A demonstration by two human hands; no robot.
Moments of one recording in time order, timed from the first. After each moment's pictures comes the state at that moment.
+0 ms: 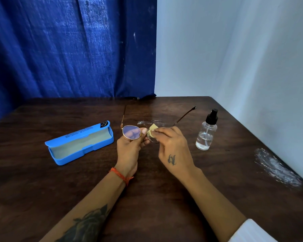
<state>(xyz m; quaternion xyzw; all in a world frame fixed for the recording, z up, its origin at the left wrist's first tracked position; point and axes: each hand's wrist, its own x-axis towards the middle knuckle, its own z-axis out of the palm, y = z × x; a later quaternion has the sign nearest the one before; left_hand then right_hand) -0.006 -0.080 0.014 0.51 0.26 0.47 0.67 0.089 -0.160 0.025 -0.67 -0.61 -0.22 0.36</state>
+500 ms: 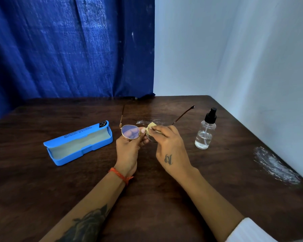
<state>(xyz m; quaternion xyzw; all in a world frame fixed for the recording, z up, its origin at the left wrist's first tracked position) -0.005 -0.078 0.010 0.52 0.25 0.48 0.66 0.081 -0.156 0.026 -0.68 -0.60 -0.22 0.36</state>
